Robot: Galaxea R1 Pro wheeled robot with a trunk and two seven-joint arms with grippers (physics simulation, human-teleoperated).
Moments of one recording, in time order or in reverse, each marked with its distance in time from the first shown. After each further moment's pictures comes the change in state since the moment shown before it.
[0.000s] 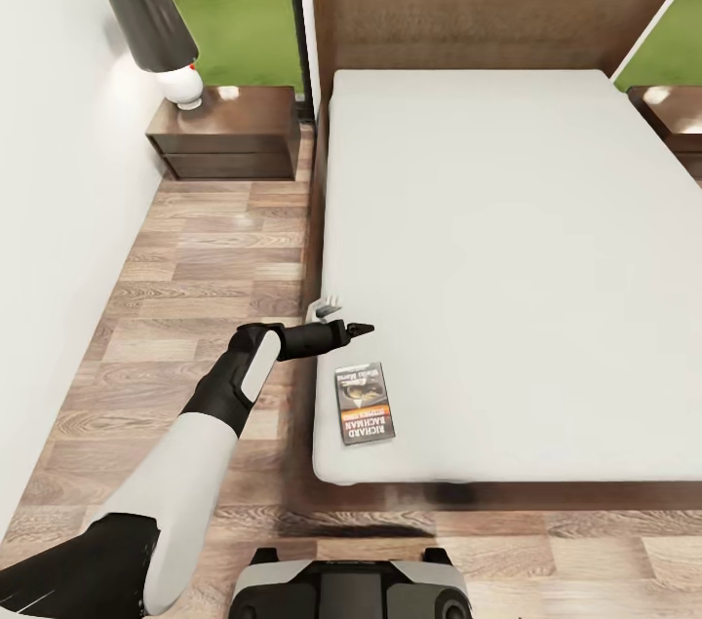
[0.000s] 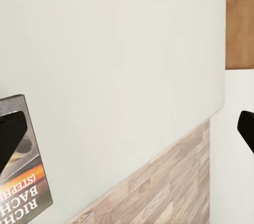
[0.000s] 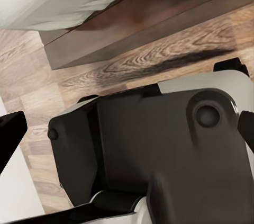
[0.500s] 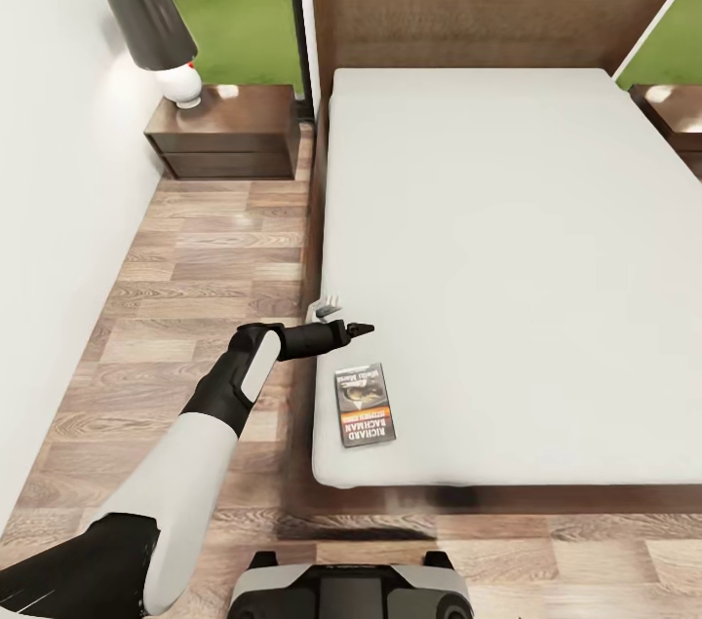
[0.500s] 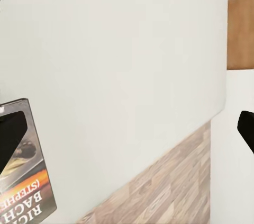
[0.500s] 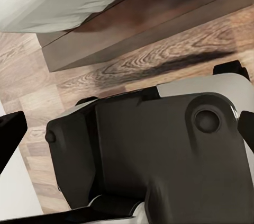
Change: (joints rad) left arm 0.000 0.000 -0.001 0.001 0.000 0.000 -0.001; right arm 0.000 0.000 0.000 0.000 0.000 0.000 0.000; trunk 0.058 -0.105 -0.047
